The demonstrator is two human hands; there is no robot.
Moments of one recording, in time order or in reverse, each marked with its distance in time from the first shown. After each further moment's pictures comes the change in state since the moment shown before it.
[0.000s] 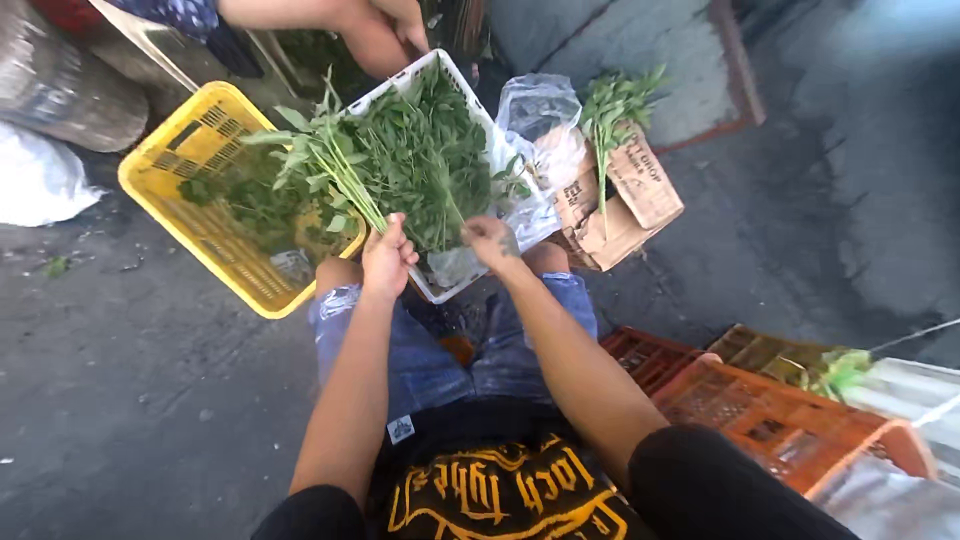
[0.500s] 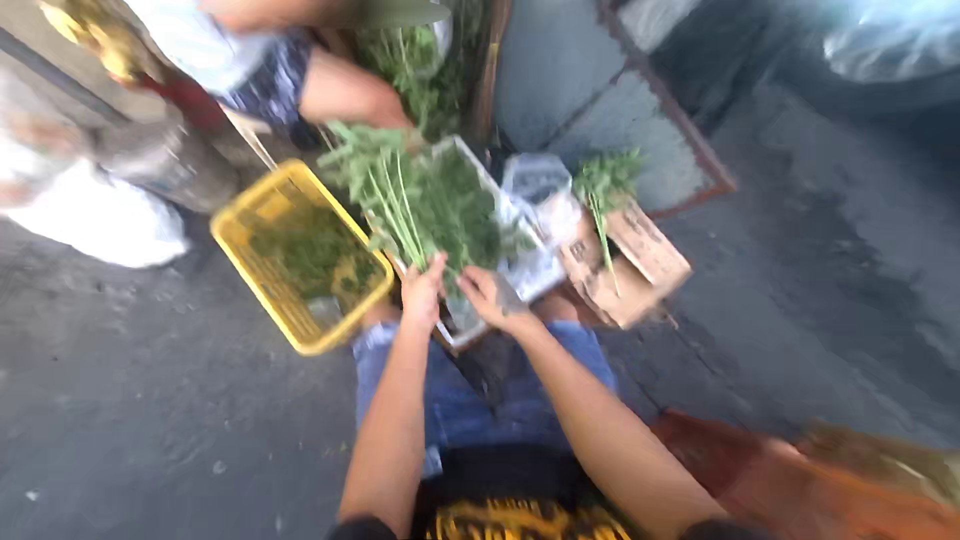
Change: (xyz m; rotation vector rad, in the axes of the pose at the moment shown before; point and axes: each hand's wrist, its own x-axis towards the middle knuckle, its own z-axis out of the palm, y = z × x) left_hand -0.038 -0.009 0.029 0.127 0.001 0.152; right_hand -0.072 -0.034 -0.010 -0.232 -0.101 -0.444
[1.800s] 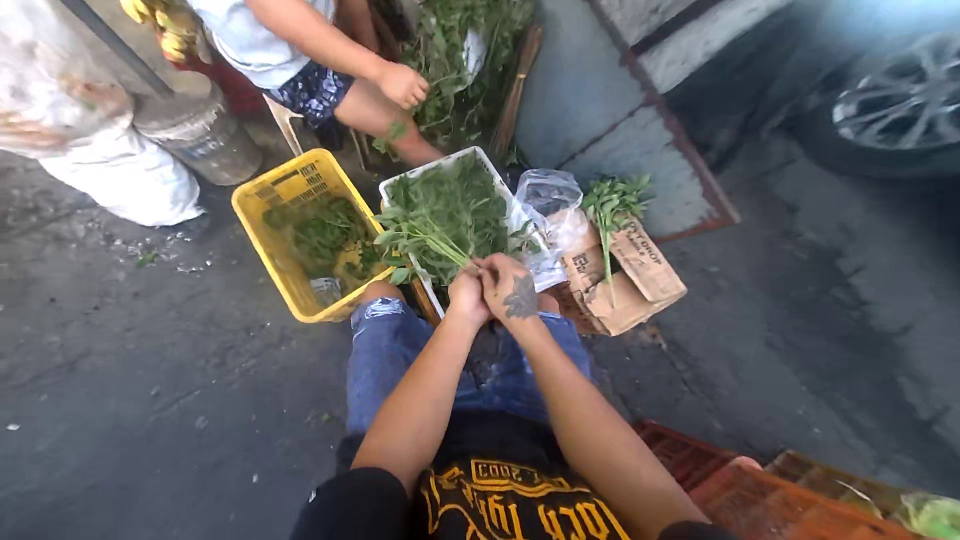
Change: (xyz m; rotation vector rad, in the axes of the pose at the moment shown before) left_hand -0.032 -0.029 0.071 -0.478 0.070 -0.253; right_hand -0.022 -0.030 -0.003 -0.151 0.415 0.001
